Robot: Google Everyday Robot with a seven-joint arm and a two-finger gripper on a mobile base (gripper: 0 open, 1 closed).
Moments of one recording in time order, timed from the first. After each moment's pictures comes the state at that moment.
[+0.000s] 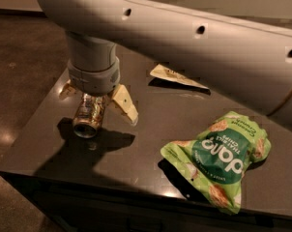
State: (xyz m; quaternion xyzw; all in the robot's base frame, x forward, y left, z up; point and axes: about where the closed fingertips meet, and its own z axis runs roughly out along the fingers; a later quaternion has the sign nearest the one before) arm 0.482 0.107 0.868 -0.98 0.18 -0.03 0.07
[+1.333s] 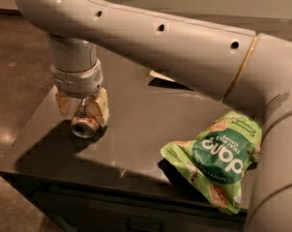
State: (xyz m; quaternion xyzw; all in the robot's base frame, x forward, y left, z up) arm 0.483 0.141 0.851 -0.99 0.11 0.01 0.04
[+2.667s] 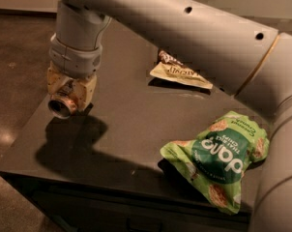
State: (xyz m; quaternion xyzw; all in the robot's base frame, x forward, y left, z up) arm 0.500 0.173 0.894 -0.97 0.15 0.04 0.18
